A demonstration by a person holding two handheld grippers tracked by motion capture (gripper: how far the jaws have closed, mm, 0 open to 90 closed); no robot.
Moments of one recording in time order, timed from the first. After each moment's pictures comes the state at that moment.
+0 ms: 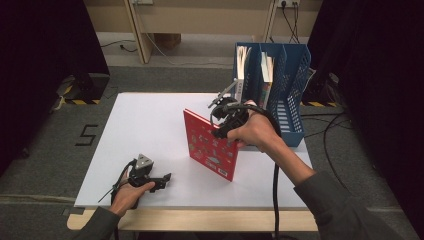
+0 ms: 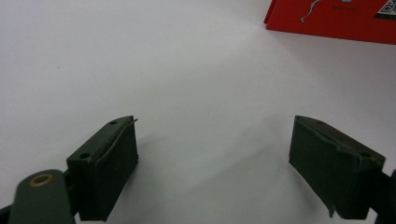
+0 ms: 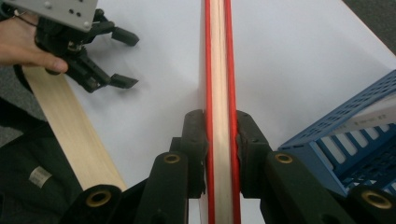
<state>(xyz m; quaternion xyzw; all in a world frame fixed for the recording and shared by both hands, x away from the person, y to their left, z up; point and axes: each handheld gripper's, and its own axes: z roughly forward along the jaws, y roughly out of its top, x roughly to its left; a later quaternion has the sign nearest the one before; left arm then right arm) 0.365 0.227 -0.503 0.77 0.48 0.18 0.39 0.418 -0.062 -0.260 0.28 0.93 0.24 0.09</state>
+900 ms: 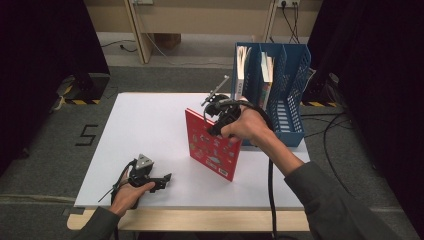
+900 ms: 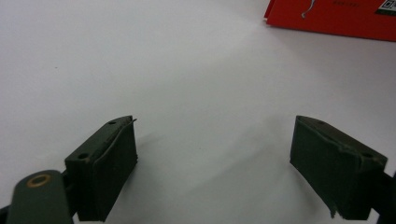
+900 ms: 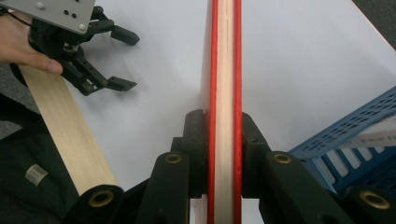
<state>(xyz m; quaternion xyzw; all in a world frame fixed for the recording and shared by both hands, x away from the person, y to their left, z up) 0.365 0.227 -0.503 0.77 0.48 0.18 0.38 0.432 -0.050 -0.264 0.26 0.93 0.23 0.08</state>
